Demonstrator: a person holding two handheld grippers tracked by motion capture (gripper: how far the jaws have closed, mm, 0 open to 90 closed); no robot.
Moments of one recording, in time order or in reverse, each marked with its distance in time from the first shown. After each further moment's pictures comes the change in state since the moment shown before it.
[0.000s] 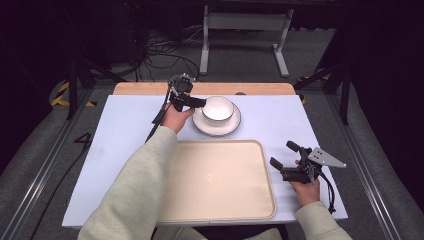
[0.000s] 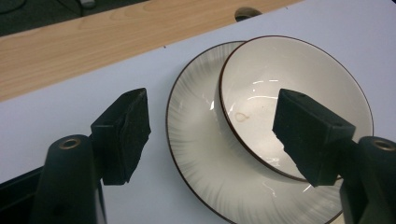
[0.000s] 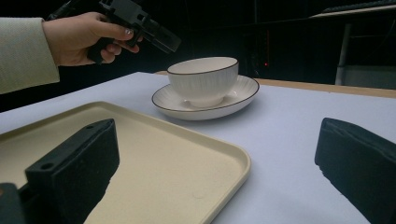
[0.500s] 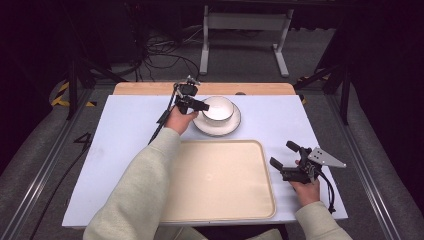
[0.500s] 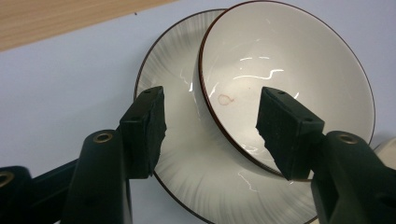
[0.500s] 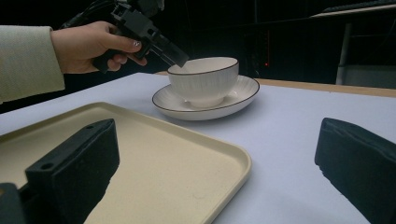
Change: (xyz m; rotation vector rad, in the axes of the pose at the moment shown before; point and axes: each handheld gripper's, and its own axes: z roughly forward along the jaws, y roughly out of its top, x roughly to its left) left arm 0.000 -0.002 0.022 0.102 -0.085 -0.044; right arm 0.000 0.000 0.000 -0.002 0.000 0.005
